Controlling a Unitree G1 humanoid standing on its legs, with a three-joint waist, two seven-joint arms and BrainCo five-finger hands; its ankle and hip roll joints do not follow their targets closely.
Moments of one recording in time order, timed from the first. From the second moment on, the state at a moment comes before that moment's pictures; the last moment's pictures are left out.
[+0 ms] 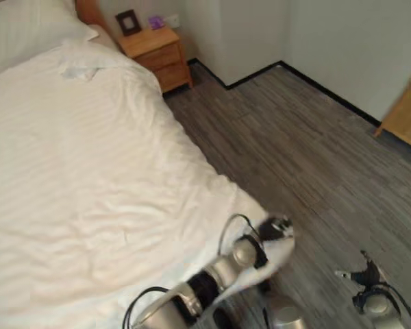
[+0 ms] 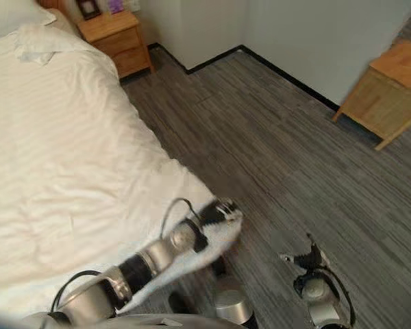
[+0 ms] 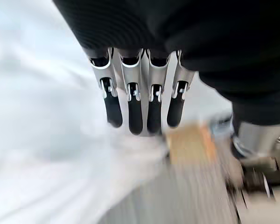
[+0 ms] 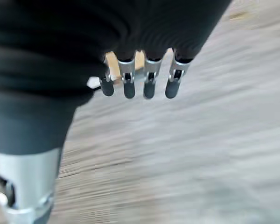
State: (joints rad) left arm -0.42 -0.06 -0.88 0.67 -0.03 0.03 0.09; right arm 0.13 -0.41 0.03 0.61 -0.24 0.10 -0.35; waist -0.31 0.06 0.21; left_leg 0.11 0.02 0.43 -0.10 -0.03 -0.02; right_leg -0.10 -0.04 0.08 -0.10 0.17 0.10
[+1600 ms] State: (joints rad) left arm 0.21 0.41 0.14 0.50 -0.36 -0.12 0.23; right arm -0.54 -0.11 0.06 0.51 0.88 -0.24 -0.12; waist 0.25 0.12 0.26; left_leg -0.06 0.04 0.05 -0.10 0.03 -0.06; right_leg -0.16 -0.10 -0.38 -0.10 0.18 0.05
